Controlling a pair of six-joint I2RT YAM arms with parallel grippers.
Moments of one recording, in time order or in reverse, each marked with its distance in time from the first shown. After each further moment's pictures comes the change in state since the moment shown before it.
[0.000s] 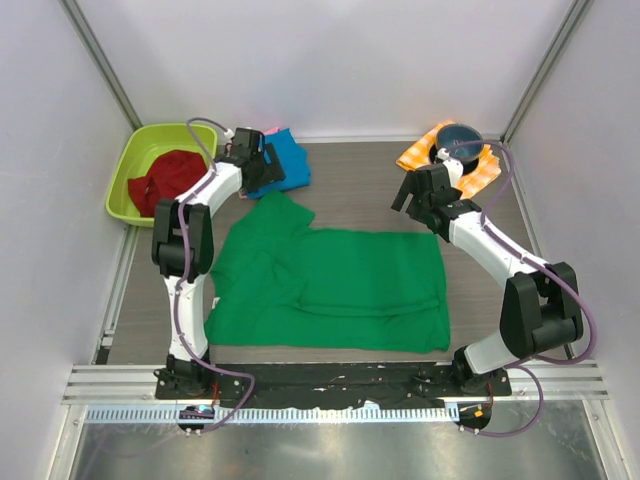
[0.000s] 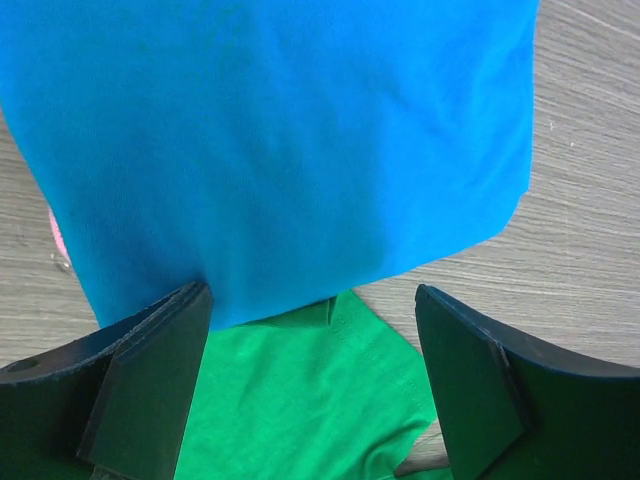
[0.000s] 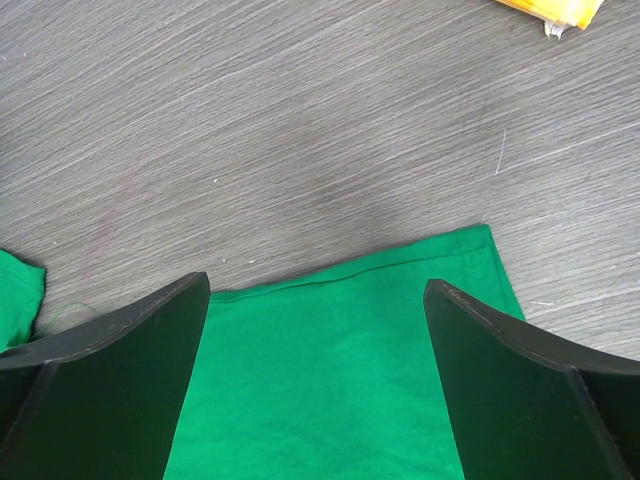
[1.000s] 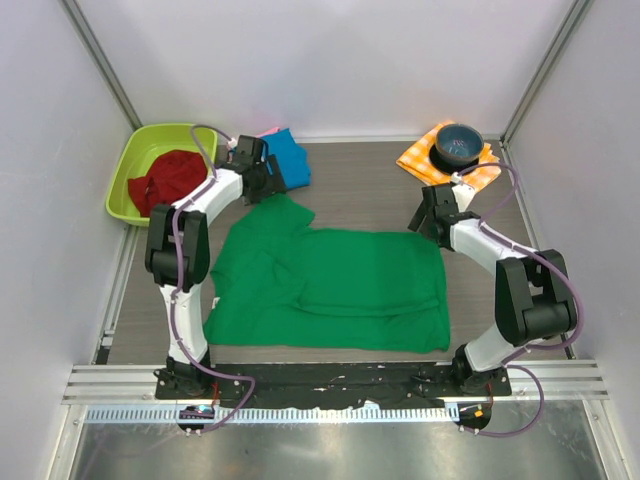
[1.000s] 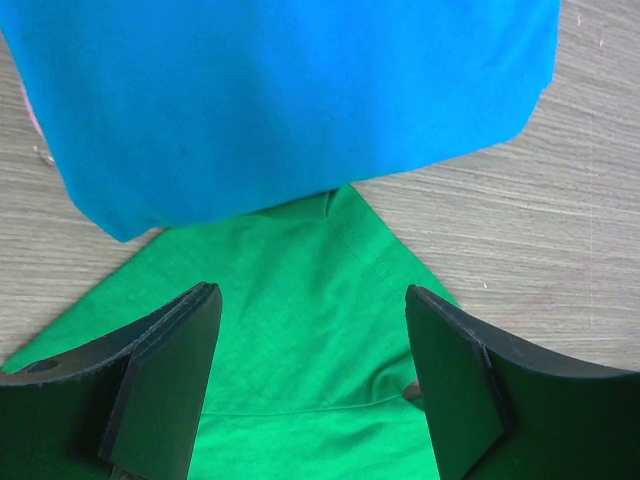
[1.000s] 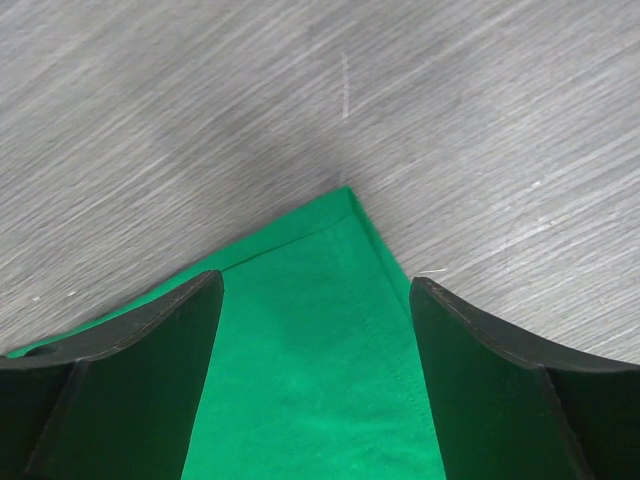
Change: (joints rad) left arm -0.034 -0.098 -0.131 -0.043 0.016 0.000; right arm -0.077 0.064 -0.134 0.017 0.092 0.055
